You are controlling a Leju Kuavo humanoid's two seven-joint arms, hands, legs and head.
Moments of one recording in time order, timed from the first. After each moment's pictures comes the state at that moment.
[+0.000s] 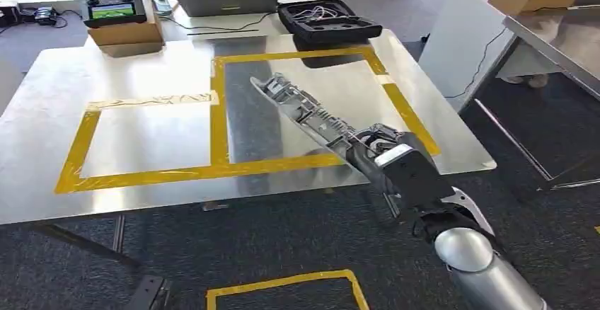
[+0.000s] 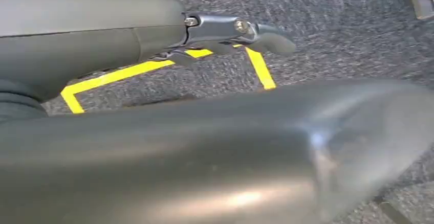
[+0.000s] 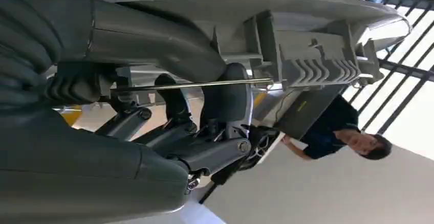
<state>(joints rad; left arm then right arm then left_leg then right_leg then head) -0.03 -0.06 0.02 -0.23 -0.06 -0.08 -0.32 -0.21 -0.13 0.35 -1.64 0.28 0.01 -0.06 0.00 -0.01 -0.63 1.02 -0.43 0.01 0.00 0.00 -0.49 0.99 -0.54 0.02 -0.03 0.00</state>
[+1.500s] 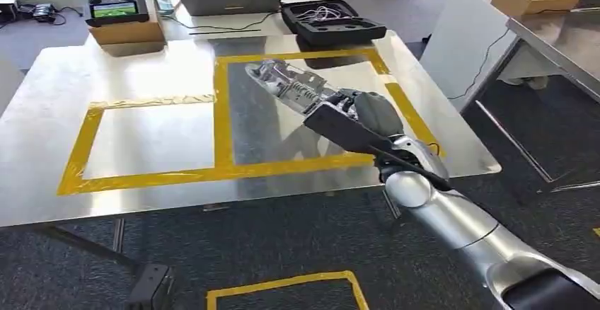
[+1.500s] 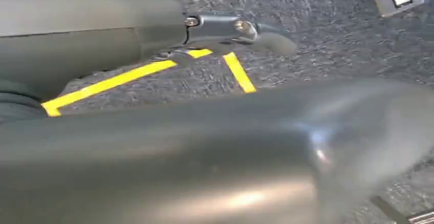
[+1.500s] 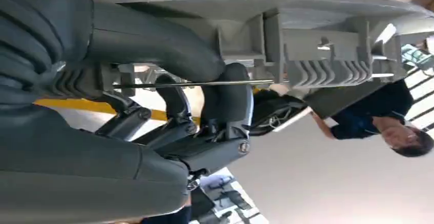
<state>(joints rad) -0.06 -0.03 -0.03 -0.26 -0.06 -0.08 -0.31 -0.61 -0.12 0.56 -1.16 0.47 -0.08 0.00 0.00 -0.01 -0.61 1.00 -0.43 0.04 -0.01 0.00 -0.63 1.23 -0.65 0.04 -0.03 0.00</state>
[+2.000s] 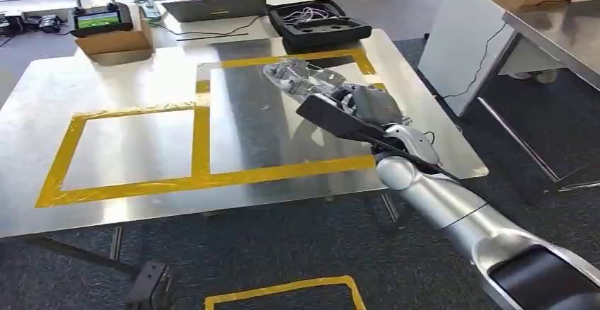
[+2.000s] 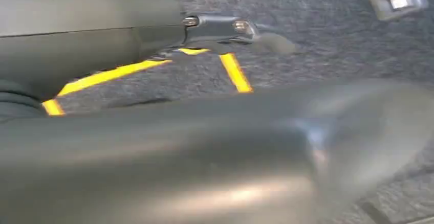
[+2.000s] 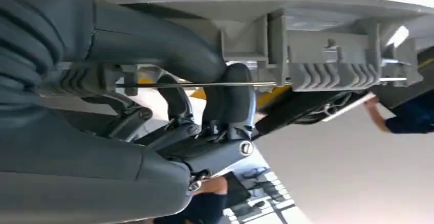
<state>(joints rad) -0.07 -0.03 -0.03 -0.26 -0.01 -0.07 -0.27 -0.72 -0.08 0.58 -0.92 0.54 -0.10 0.03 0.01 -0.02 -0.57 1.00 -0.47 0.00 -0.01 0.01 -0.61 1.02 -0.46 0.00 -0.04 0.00</state>
